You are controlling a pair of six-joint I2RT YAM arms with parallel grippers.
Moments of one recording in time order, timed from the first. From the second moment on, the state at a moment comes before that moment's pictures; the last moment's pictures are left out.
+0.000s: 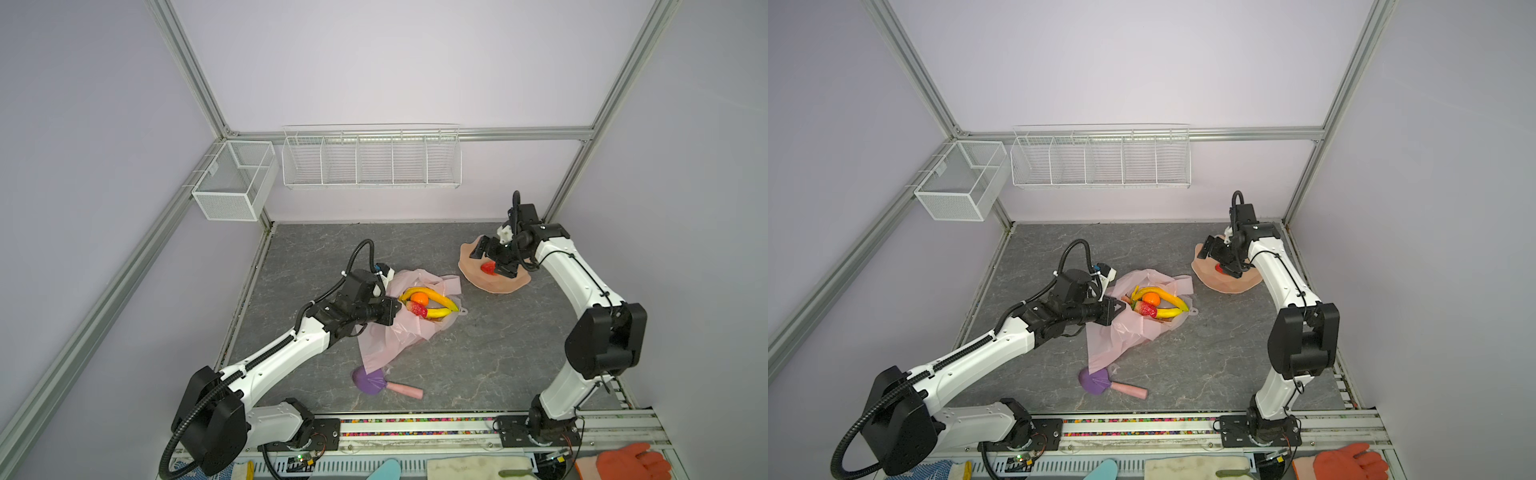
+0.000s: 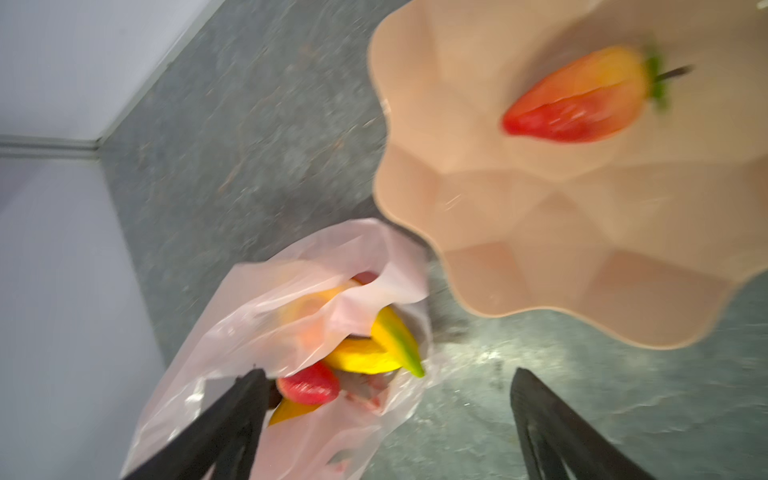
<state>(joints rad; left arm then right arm) -0.70 1.25 0.87 -0.30 0.26 -0.42 0.10 1.76 1.62 -1.00 -0.27 0.52</state>
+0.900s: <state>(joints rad) -0.70 1.26 0.87 -0.30 0.26 -0.42 -0.04 2.29 1.90 -0.91 -0.21 0.66</state>
